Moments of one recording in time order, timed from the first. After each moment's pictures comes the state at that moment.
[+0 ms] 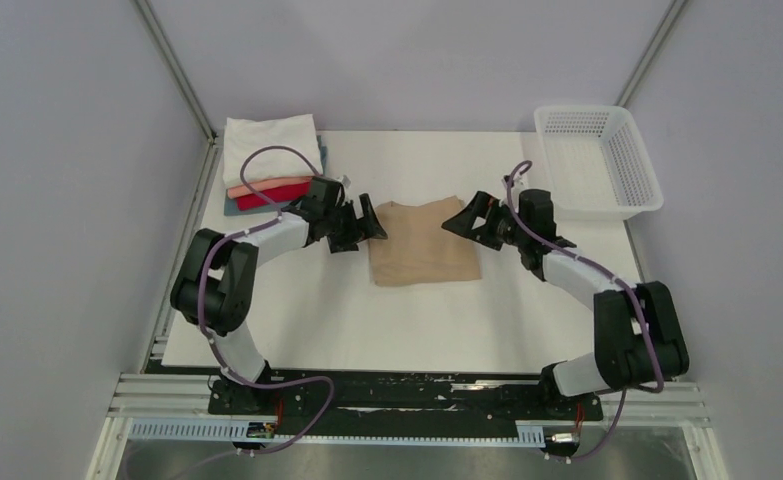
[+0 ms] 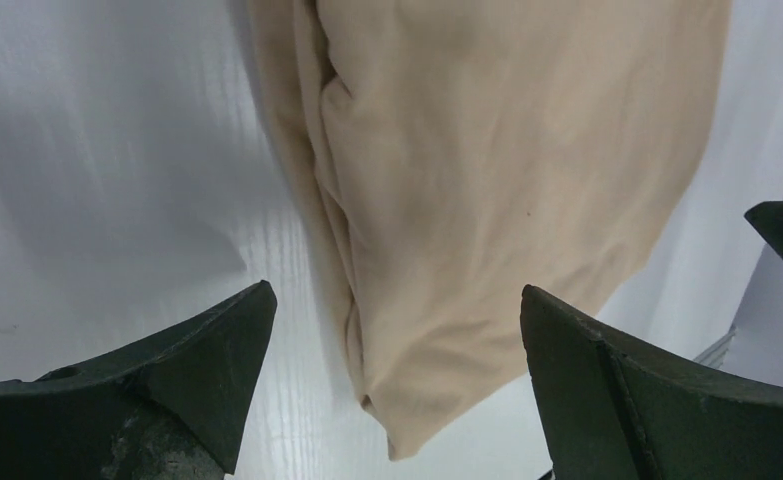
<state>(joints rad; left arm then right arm) -0.39 1.71 1.02 -0.15 0.33 -0.66 0.21 1.36 0.68 0.19 -0.51 0.65</state>
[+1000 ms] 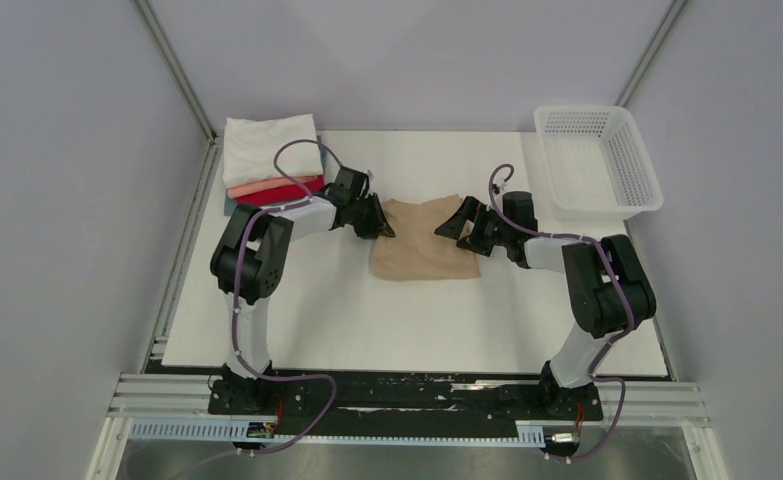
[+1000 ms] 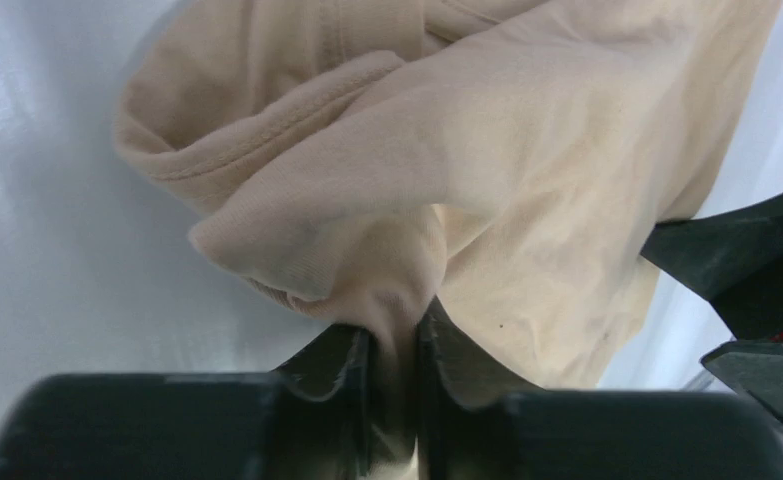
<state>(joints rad) -0.44 2.02 1.27 -0.16 0.34 -0.70 0.21 1.74 0.78 0.34 -0.54 0.69</state>
